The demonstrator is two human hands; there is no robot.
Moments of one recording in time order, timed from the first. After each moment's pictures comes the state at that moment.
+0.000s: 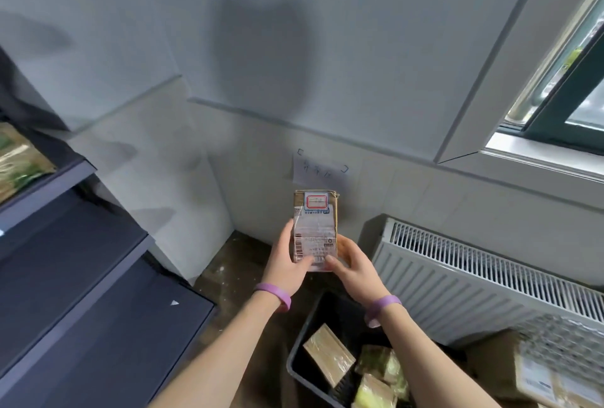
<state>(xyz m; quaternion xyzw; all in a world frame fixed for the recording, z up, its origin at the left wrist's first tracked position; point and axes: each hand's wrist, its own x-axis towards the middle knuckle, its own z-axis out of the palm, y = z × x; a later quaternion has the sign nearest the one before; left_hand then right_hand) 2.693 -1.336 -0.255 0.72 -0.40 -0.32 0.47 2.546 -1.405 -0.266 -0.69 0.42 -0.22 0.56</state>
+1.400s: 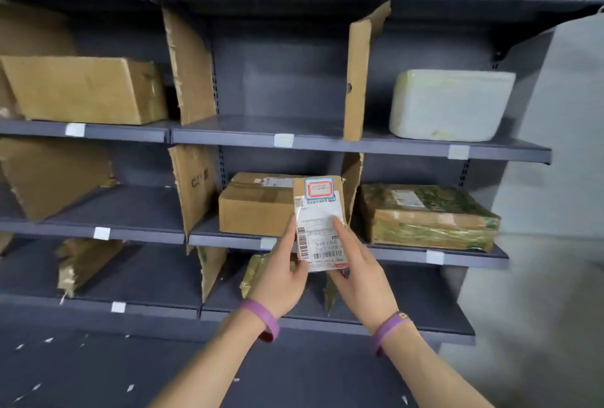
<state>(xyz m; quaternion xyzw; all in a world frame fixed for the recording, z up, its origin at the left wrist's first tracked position) 2.811 -0.794 -0.054 0.83 -0.14 0.17 0.52 2.834 -0.955 -0.070 -0.86 -0.26 -0.28 0.34</state>
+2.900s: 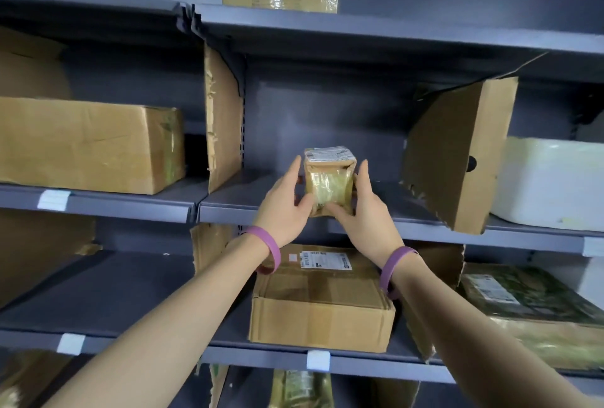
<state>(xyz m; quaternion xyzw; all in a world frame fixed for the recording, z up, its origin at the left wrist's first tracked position) 3.064 -0.621 0.095 0.83 -0.17 0.29 0.44 3.068 -0.785 0.093 -0.86 -0.20 -0.26 0.39</state>
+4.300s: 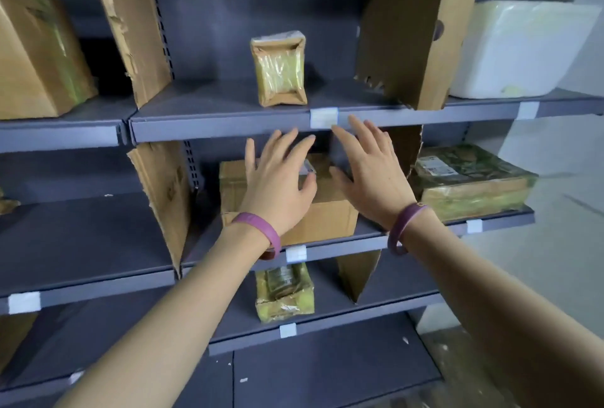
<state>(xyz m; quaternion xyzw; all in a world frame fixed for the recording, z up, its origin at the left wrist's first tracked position) 3.019 -0.653 0.006 0.89 -0.24 0.32 0.22 2.997 -0.822 0.020 -0.93 -0.10 -0.34 0.08</state>
